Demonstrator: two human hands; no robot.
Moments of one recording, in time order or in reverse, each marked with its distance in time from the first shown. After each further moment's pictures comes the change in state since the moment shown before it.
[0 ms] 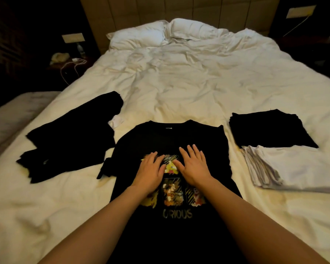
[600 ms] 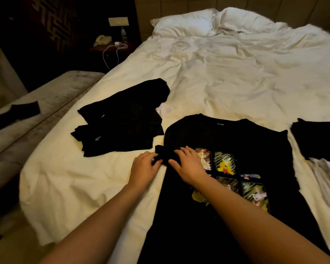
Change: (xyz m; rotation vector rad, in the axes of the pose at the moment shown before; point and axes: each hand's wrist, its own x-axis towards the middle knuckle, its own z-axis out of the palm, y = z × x) left_hand -0.056 -0.167 -0.029 -0.309 0.335 -0.256; right_hand 0.024 -0.165 0.055 0.136 -0.087 -0.294
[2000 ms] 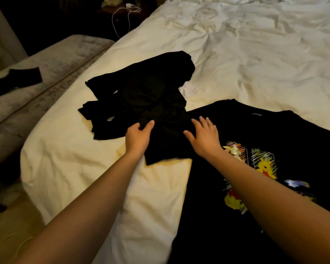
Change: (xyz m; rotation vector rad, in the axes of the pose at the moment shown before) left_hand 0.068 -0.060 -0.042 -0.542 0.194 -0.544; right_hand 0.090 -0.020 0.020 -0.058 0.112 0.065
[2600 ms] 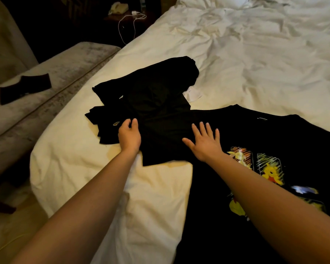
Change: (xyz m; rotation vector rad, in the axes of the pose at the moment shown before) left_hand 0.030 -0.002 -0.019 -0.084 0.138 0.047; right_hand 0.009 -0.004 0.009 -0.176 -0.204 0.022
